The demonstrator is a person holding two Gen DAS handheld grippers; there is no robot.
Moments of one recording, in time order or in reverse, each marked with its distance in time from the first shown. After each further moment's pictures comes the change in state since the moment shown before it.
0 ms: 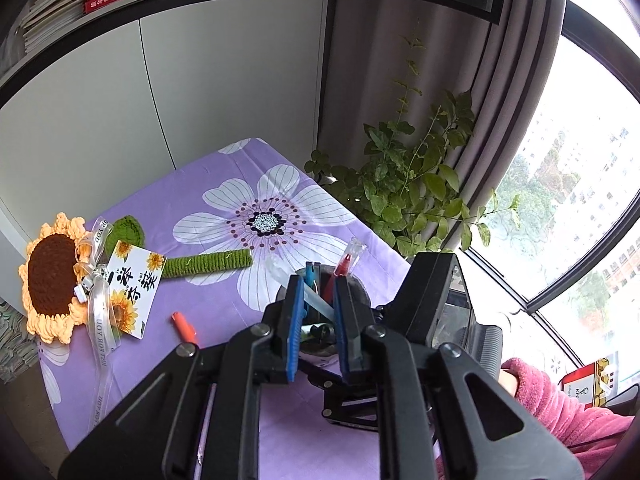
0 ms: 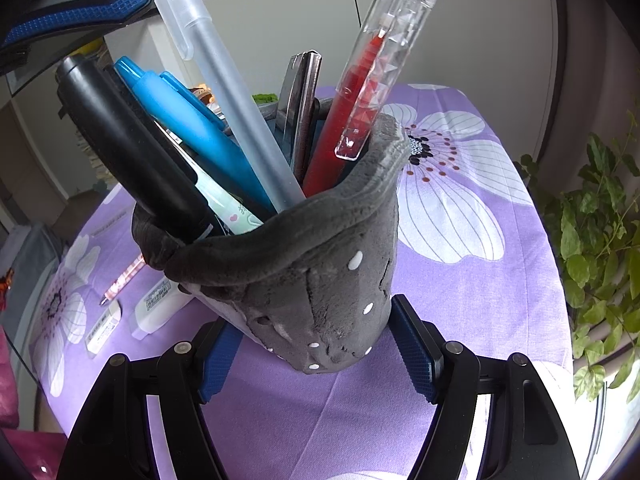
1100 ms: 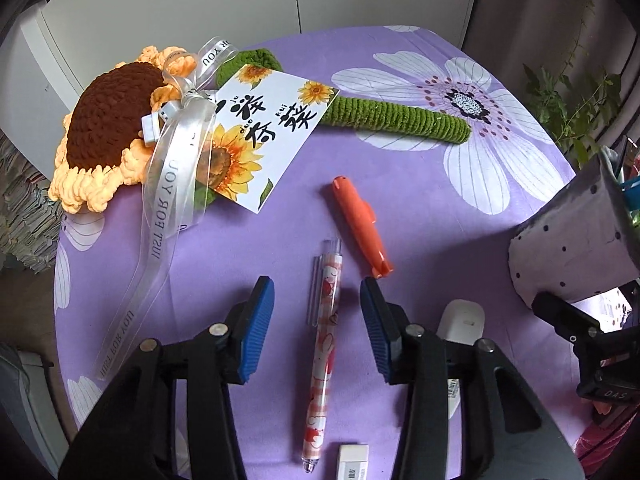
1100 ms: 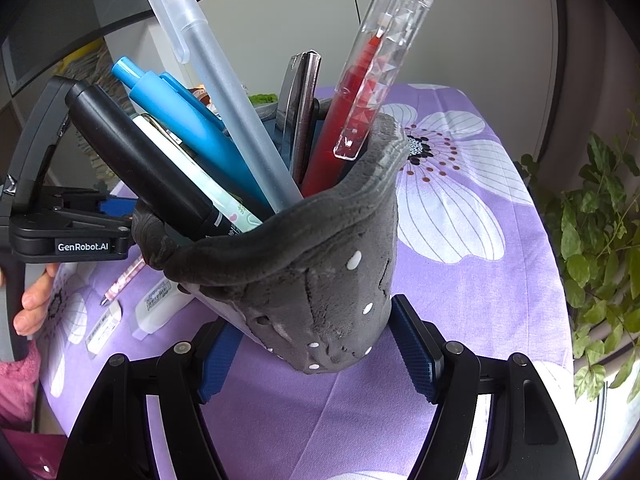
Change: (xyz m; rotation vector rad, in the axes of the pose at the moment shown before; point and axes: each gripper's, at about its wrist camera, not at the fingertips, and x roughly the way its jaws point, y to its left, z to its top) left arm 0.082 0.129 -0.089 -0.239 0.256 0.310; right arm 0.001 0.000 0.000 0.003 -0.001 0.004
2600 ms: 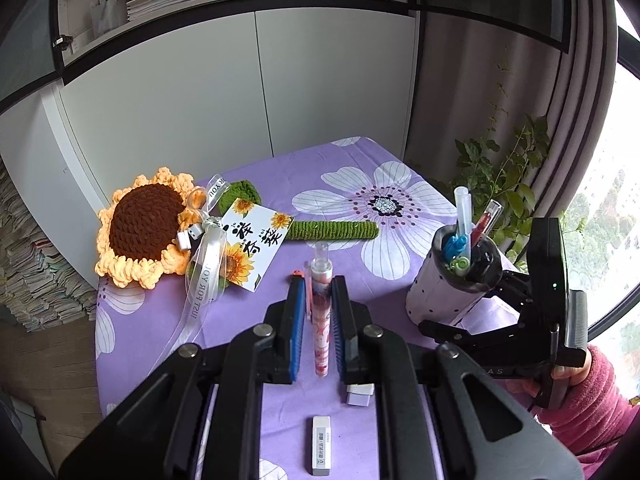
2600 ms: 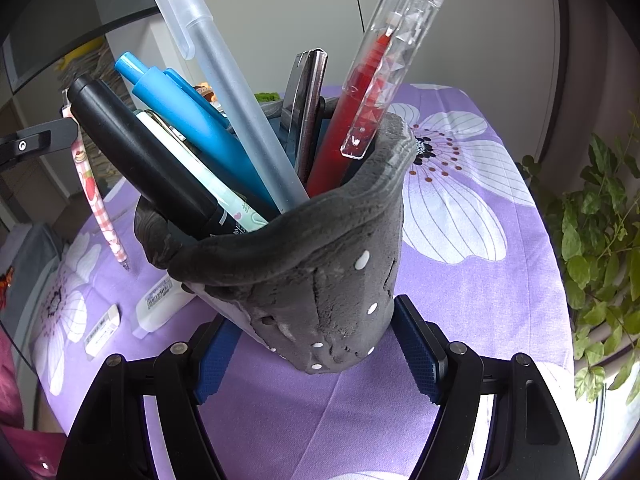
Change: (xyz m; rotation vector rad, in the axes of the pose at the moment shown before) left arm -0.133 -0.020 -0.014 0.083 -0.351 -0.089; right arm 0.000 -0.004 0.000 0.002 0.000 0.006
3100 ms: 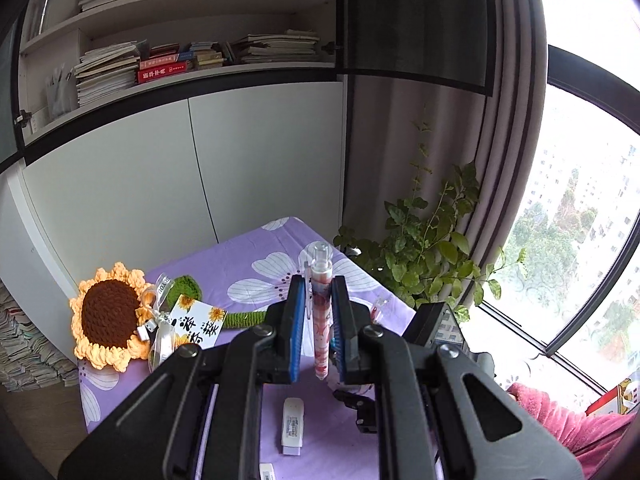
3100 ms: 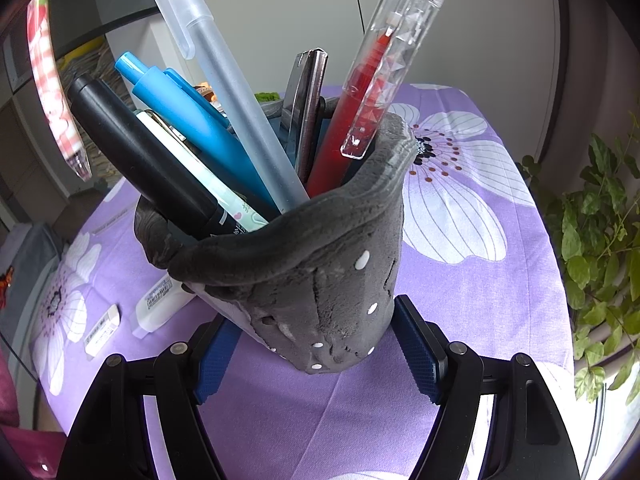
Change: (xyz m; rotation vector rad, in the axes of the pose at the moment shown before) left arm -0.064 -0.055 0.057 0.093 -0.207 -0.189; right arm 0.000 0.001 0.000 0.000 0.000 -0.001
